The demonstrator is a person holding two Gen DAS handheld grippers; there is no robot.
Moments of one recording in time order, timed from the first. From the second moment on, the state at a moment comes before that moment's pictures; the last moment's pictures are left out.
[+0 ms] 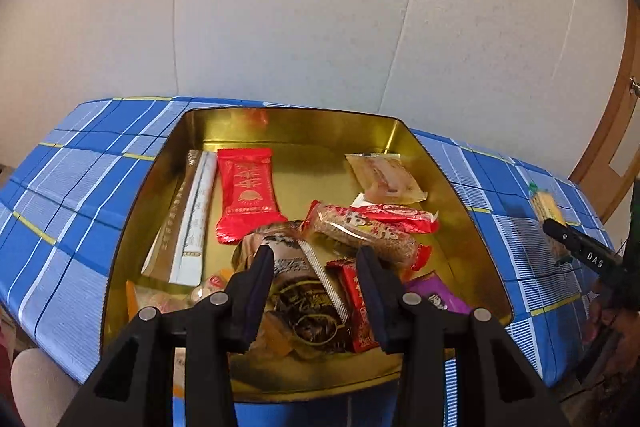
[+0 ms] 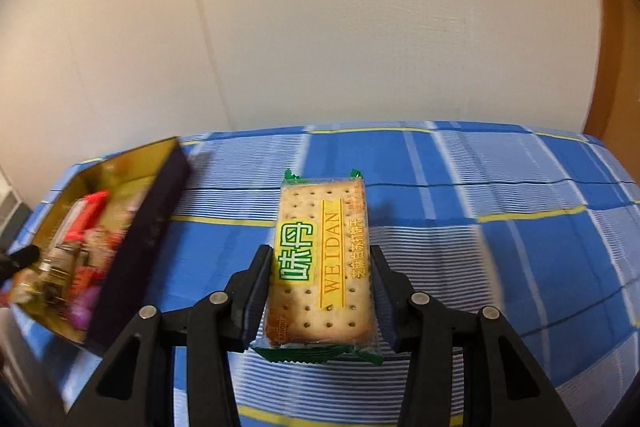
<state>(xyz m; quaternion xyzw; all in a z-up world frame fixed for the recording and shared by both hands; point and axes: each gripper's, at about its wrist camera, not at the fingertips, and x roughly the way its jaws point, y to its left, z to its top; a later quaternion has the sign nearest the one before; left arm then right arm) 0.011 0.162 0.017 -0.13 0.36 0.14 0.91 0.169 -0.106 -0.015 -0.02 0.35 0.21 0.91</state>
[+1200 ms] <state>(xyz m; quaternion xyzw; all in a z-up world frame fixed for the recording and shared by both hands) -0.021 0.191 0.014 -0.17 0.39 0.22 0.88 0.222 0.186 -0.041 -0.12 0.48 0.31 0.81</state>
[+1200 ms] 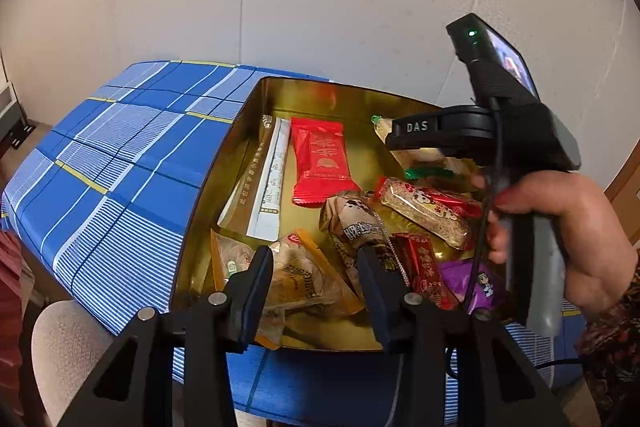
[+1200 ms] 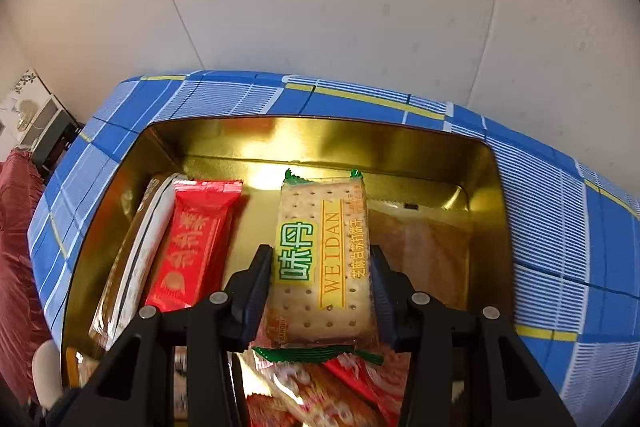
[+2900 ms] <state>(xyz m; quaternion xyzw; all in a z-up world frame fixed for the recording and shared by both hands) -0.071 0.172 0.044 -0.12 0.36 0.25 0.89 0.028 0.049 0.008 -0.10 0.31 0.21 0.92</state>
